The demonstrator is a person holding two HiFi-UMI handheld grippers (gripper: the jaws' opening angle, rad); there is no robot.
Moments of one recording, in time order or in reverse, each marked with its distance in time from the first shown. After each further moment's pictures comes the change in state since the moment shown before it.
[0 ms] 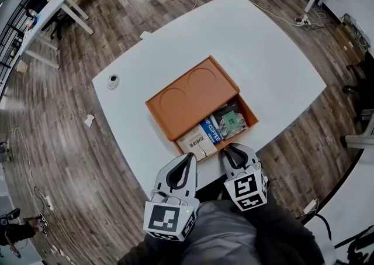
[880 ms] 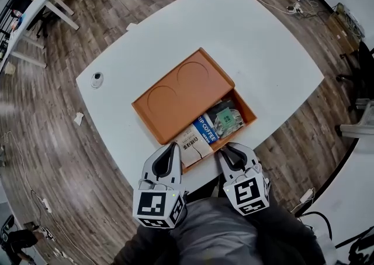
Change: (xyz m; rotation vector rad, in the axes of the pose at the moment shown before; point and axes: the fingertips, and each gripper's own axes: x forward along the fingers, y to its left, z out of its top) left arm 0.033 0.045 -0.033 -0.027 0.078 0.045; right arm -0.007 0.000 0.001 0.002 -0.011 0.004
